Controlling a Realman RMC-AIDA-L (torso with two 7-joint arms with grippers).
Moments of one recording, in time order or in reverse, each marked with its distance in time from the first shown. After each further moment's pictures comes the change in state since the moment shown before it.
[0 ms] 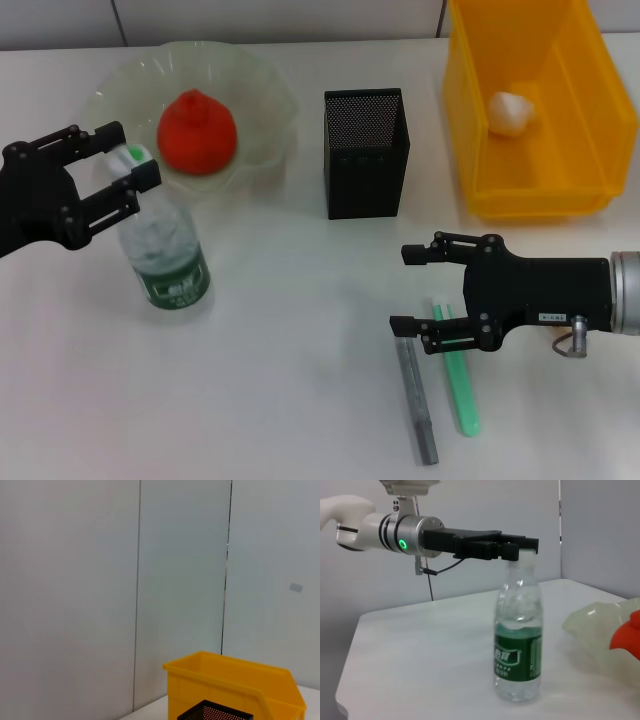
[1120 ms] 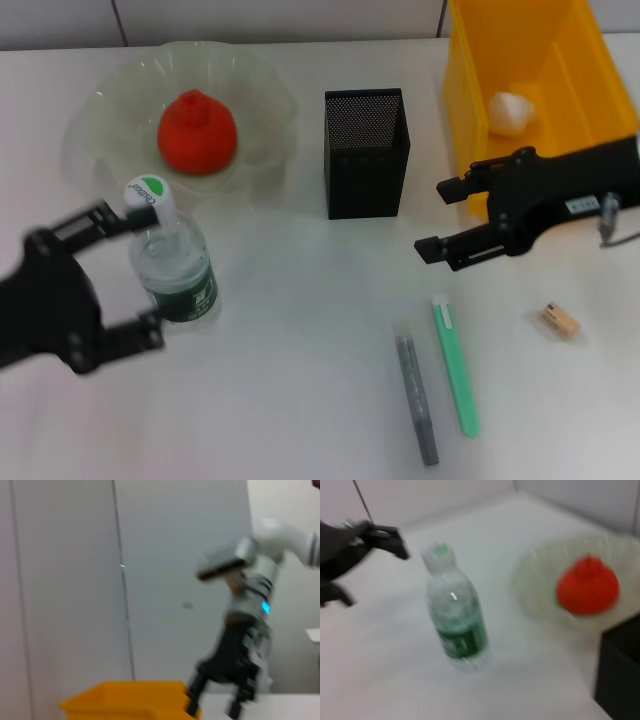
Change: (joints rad) left arm 0.020 0.005 -0.038 -0.170 0.065 0.327 0.353; right arm 0.038 -0.006 -0.205 -0.865 -0.406 -0.084 1.088
